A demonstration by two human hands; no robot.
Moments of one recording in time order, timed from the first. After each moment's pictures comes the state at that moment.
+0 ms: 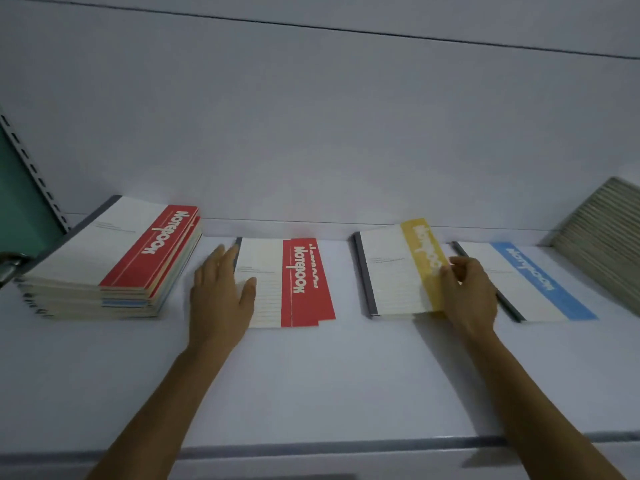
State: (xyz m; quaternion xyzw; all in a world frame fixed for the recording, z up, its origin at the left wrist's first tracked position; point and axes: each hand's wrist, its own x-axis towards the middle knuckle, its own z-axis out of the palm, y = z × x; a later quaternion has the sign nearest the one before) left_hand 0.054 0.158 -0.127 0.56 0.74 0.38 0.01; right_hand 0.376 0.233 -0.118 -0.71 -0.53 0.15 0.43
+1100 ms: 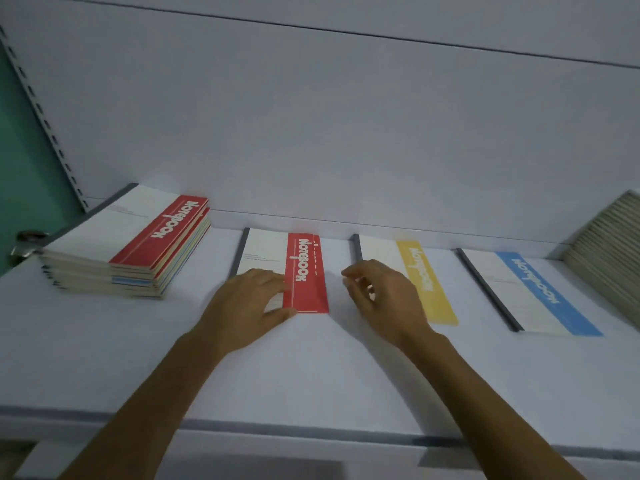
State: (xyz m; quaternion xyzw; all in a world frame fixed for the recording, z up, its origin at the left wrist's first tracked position) left_hand 0.075 0.144 -0.123 0.75 0.62 0.23 0.01; right_hand 0.306 0.201 -0.105 -0.43 -0.84 0.09 0.33
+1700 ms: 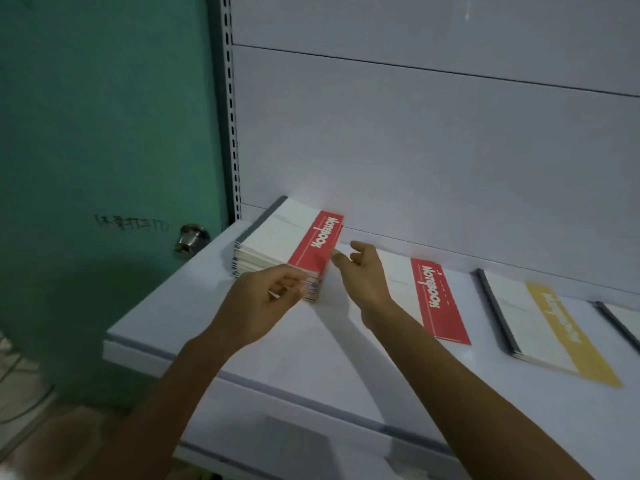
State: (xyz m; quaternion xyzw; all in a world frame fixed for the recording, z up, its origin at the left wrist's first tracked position) left_hand -0.079 0.041 -0.090 0.60 0.64 0.46 0.14; right_hand 0.055 0.149 -0.069 -0.46 -0.61 0.52 0.37
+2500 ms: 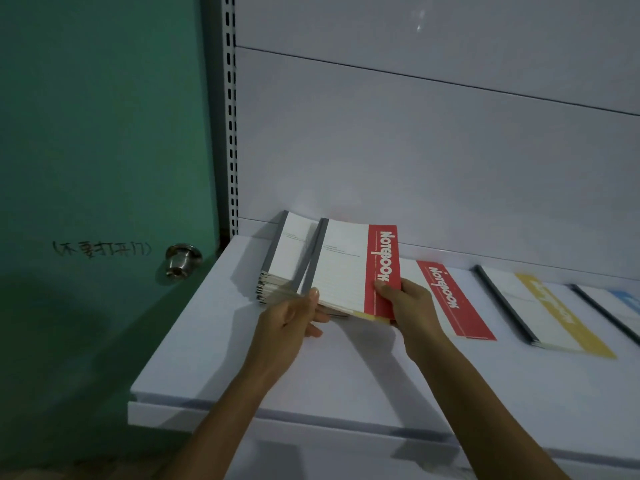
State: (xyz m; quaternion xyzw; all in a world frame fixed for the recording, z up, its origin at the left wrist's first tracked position) left_hand -0.114 0.048 -0.121 0.48 0.54 0.60 0.35; right_hand 0.053 0.138 -0.094 -0.53 -0.51 0.50 0.45
